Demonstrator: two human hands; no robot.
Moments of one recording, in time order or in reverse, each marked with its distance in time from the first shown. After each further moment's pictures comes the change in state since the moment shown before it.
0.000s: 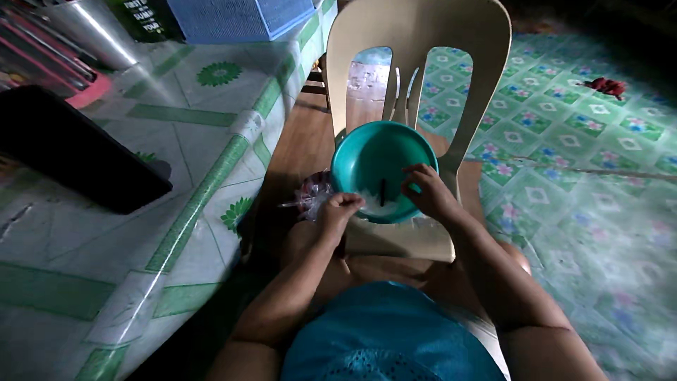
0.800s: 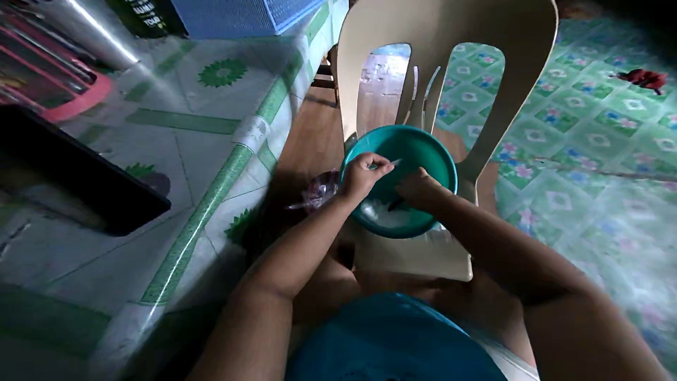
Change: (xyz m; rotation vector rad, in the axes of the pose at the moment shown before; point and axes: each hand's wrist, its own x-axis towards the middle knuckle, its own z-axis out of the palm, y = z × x) left_hand 0.127 0.011 0.031 0.189 -0.118 0.498; right_hand 0.070 0.048 0.053 -0.724 -0.676 -0.070
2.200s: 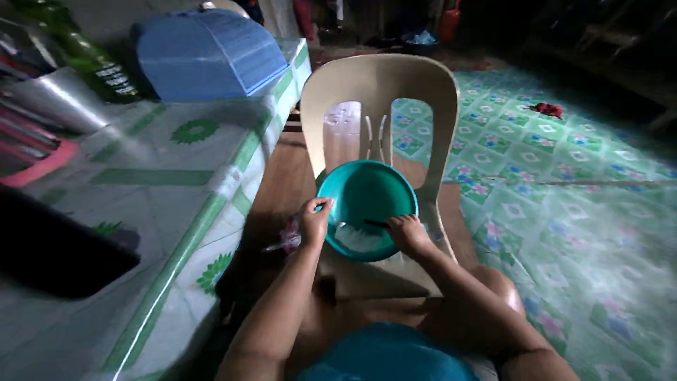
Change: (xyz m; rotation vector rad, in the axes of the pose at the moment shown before) left_hand -0.028 -0.023 -0.018 0.114 0.312 -0.255; right_hand -0.070 -0.026 0.006 0.518 0.220 0.361
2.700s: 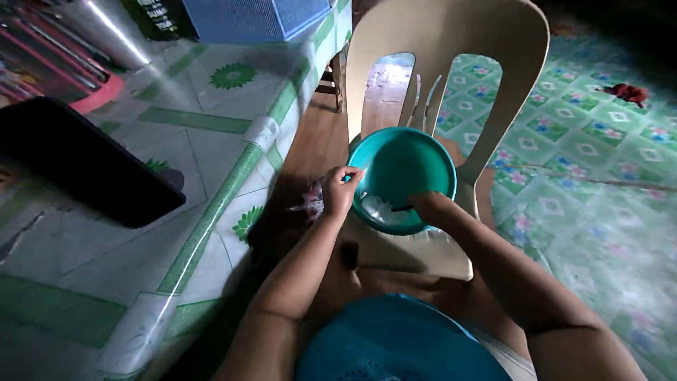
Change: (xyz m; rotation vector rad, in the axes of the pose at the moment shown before) left_hand -0.017 -0.005 -0.019 -0.007 -0.005 0.134; right_hand 0.034 -0.002 0.005 -0.211 -0.317 -0.036
